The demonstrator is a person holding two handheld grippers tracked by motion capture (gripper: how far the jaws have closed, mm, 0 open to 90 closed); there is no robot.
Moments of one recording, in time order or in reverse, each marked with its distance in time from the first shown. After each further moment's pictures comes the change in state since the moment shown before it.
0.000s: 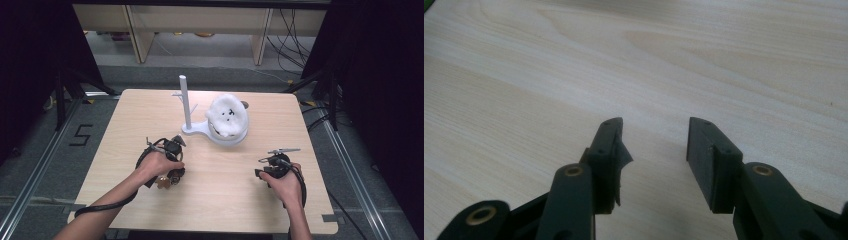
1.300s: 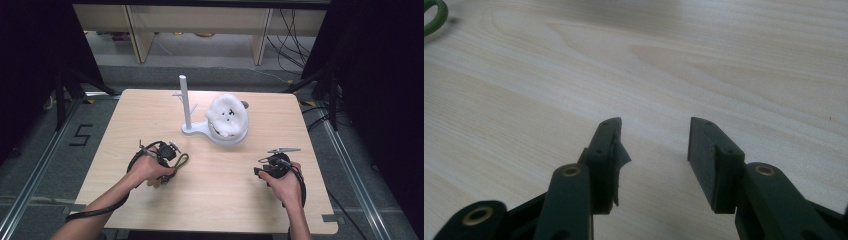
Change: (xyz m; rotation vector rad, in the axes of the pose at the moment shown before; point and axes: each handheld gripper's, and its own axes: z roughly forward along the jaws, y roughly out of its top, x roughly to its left) left arm 0.013 -0.023 -0.010 -0.045 0.036 0.259; right arm -0.001 0.002 -0.003 -0.021 0.000 -0.060
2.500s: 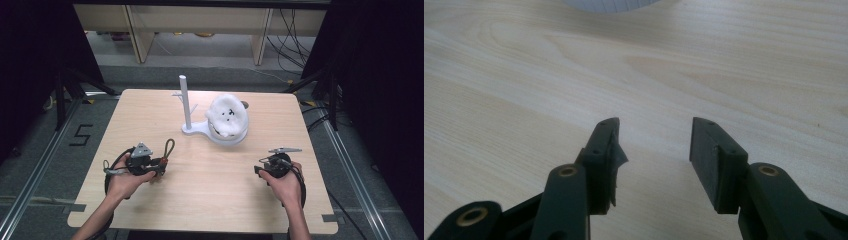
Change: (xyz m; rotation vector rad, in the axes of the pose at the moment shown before) left arm 0.013 -0.072 -0.021 -0.606 0.006 -0.135; right arm -0.004 0.000 0.001 -0.056 -0.028 -0.029
